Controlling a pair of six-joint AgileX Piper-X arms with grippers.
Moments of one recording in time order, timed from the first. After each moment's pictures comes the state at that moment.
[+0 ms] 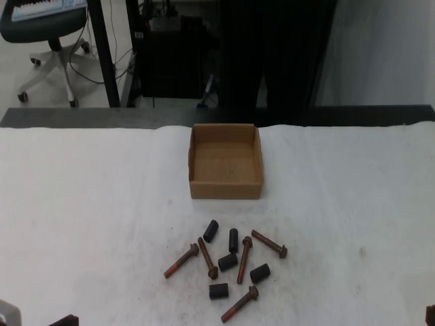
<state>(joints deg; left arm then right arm) -10.3 -0.1 0.5 33.4 10.1 0.5 -2.5 0.0 0.5 33.8 -4.3 -8.6</state>
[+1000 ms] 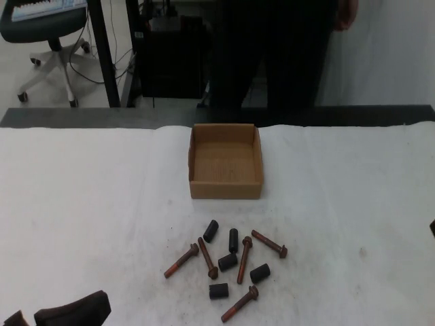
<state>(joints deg) -10.3 -0.1 0.5 18.0 31.9 -17.8 -2.5 0.0 0.5 0.7 -21.1 28.4</state>
